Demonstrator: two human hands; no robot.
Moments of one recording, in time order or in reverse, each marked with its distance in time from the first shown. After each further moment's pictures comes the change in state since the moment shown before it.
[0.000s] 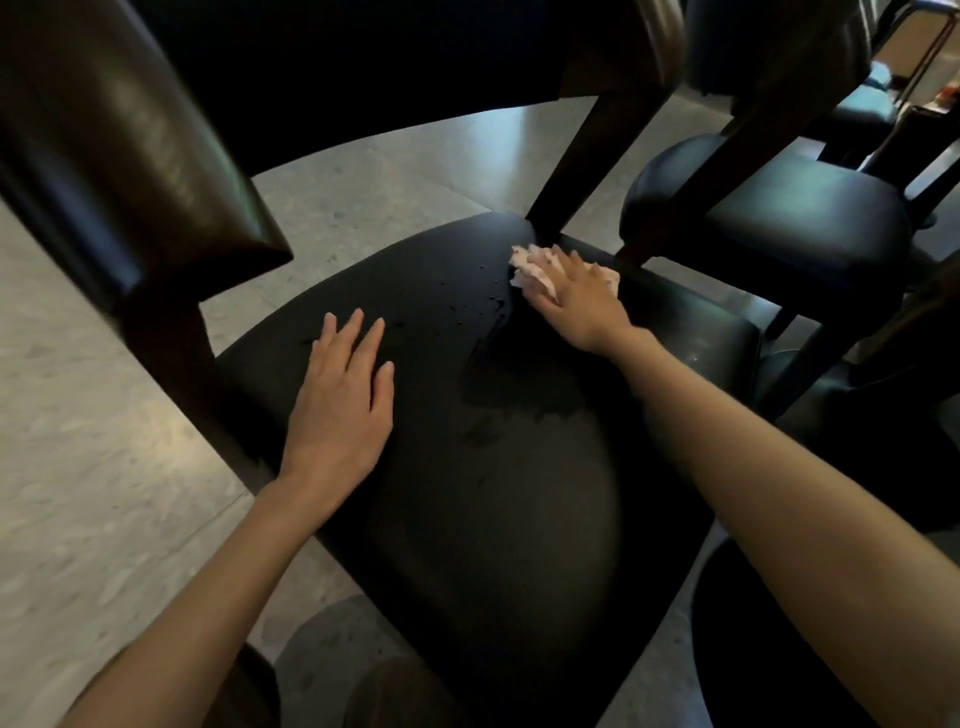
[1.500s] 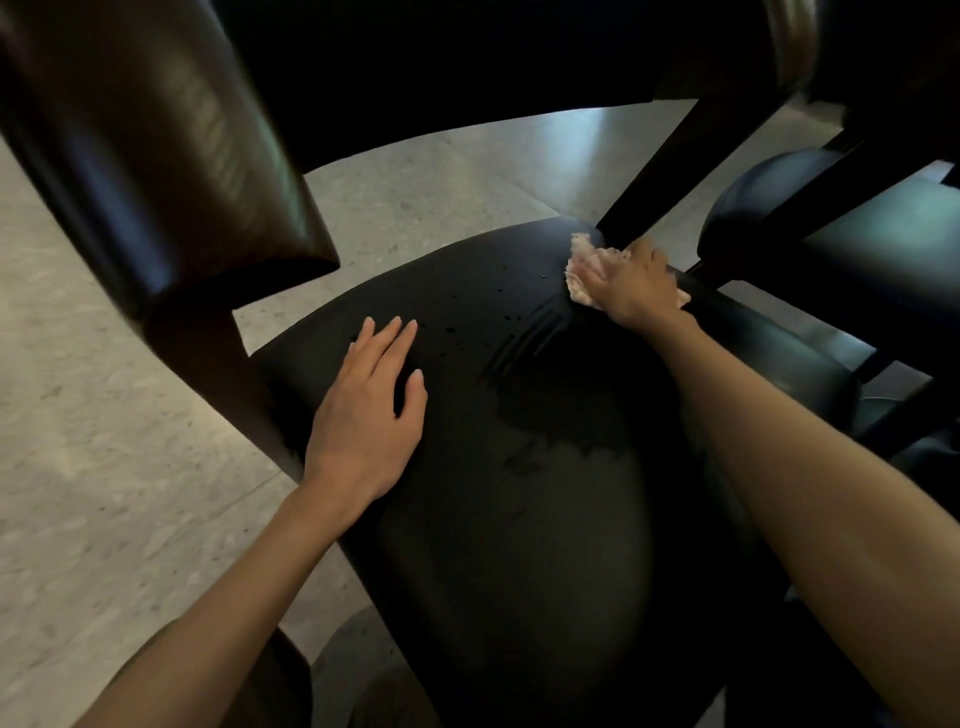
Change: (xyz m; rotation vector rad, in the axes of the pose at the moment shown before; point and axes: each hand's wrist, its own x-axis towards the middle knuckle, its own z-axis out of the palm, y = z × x) left_hand -0.001 -0.007 0.001 -0.038 0.059 -0.097; right_hand 0.061 -0.008 0.005 -0.039 0.107 0.145
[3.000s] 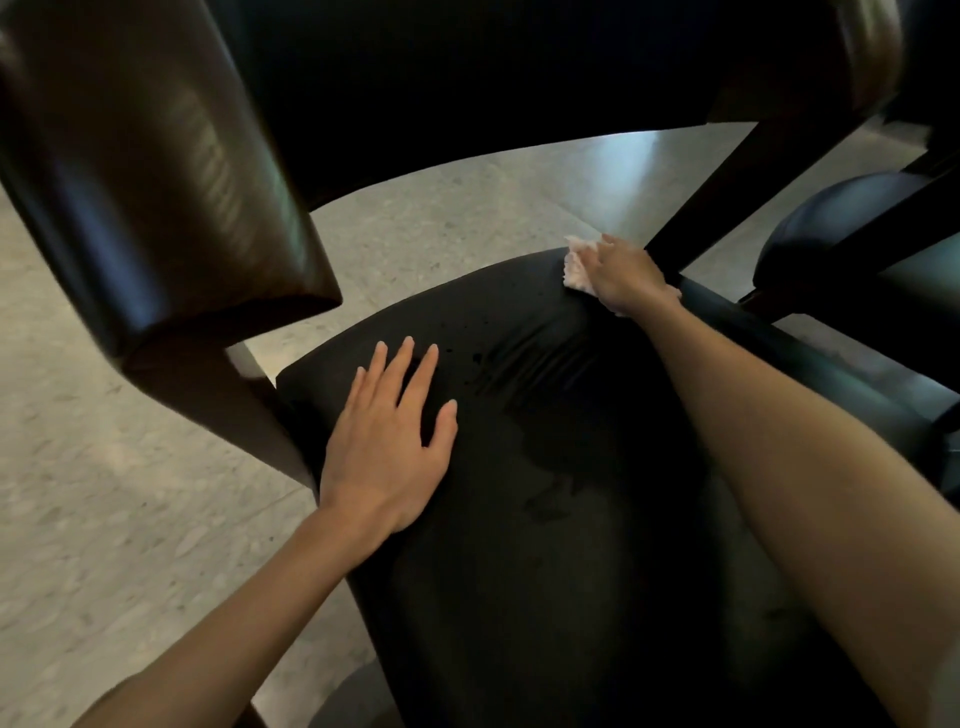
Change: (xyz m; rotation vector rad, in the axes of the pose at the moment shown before) left_hand 0.003 -0.003 0.006 0.278 -0.015 -0.004; right_hand 0.068 -0.045 0.008 0.097 -0.100 -0.086
